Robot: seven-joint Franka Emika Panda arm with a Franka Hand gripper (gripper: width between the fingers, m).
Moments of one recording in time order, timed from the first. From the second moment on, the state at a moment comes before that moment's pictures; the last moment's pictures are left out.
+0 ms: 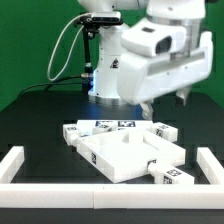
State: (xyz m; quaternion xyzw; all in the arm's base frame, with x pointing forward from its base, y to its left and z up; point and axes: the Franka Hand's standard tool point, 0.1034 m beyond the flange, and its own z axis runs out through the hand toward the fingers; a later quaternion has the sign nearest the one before) arm 0.578 0.068 0.104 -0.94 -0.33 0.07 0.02
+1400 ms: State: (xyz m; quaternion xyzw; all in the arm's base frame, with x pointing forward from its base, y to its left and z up) arm 0.616 0.070 0.010 -0.94 -0.34 -0.01 0.03
